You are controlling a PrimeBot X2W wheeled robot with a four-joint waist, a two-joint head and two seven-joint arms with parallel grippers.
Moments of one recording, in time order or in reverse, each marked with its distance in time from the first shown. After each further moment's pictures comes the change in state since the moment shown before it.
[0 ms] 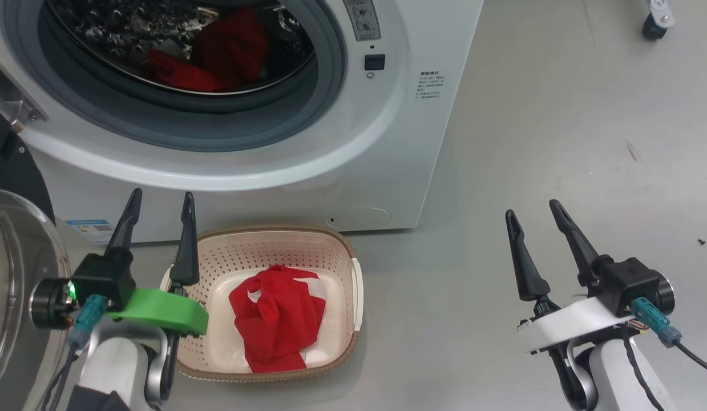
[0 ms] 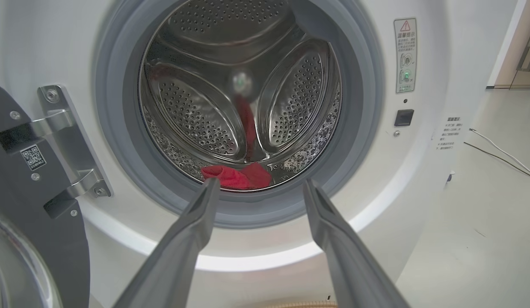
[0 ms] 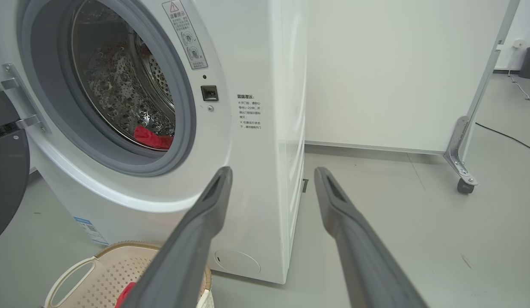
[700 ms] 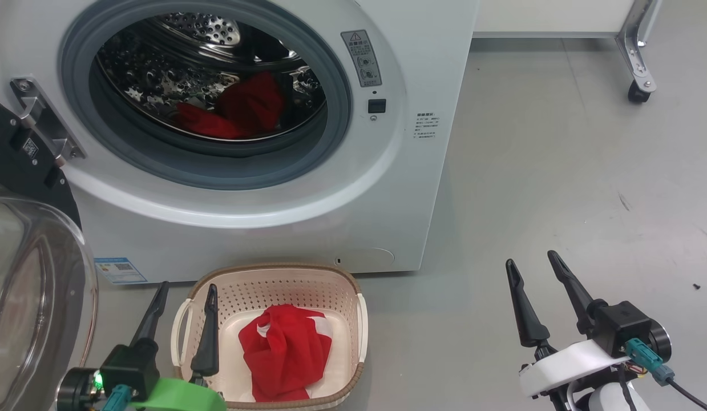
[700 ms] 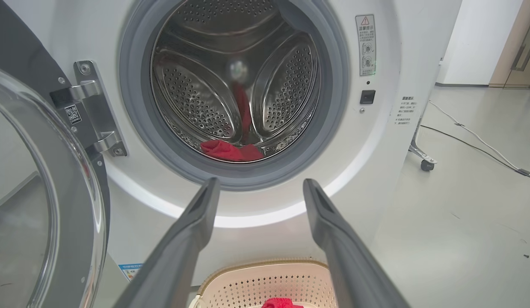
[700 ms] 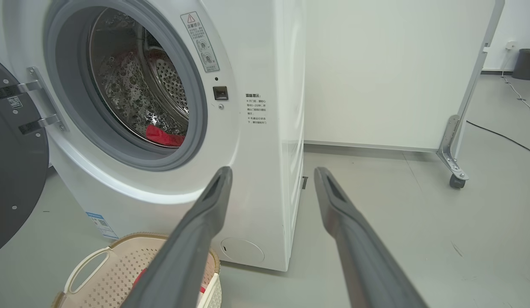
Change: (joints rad) left arm 0.291 -0.010 -0.033 -0.121 0.000 0.030 0.000; right arm 0.135 0.007 -0.012 0.015 0.000 -0.001 0.000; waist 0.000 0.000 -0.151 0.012
